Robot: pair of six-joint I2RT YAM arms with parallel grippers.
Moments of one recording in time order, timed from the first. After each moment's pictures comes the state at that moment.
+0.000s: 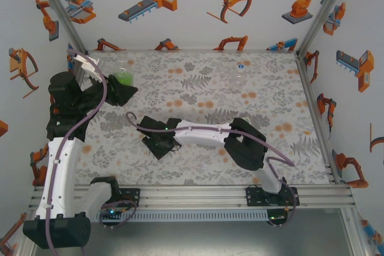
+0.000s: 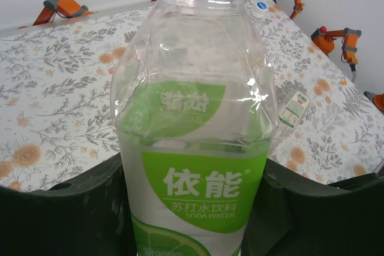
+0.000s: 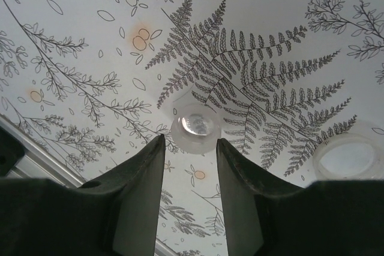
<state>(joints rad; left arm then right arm) -0.01 0.93 1.06 -0.37 0.70 -0.09 1.20 2.12 1.61 -0.63 0.00 0.38</state>
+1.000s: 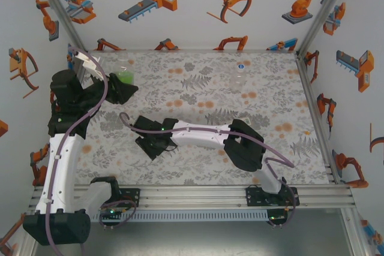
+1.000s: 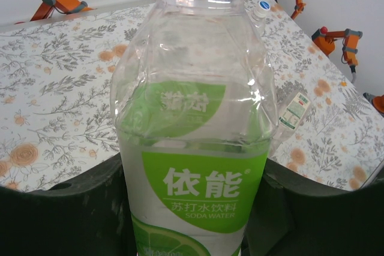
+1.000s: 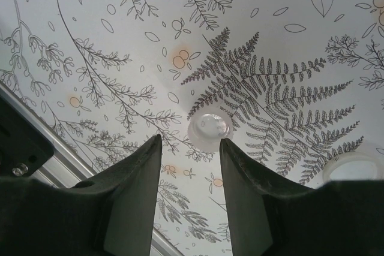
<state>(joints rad) -0.01 0.96 1.06 -0.35 0.70 -0.10 1.23 2.13 1.69 -0.63 0.00 0.35</state>
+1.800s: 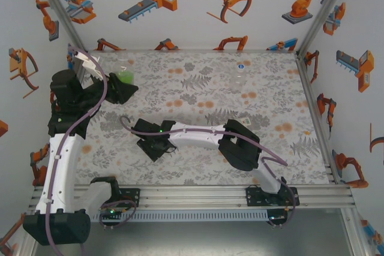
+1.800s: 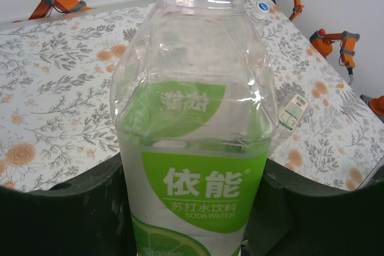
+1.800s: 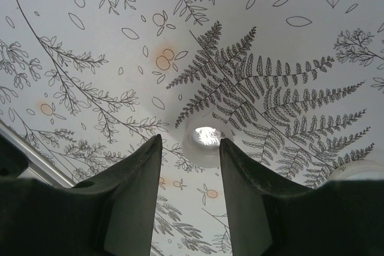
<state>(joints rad) -0.01 0.96 1.06 -0.35 0.70 -0.11 1.23 2.18 1.69 -0.64 0.01 0.35</state>
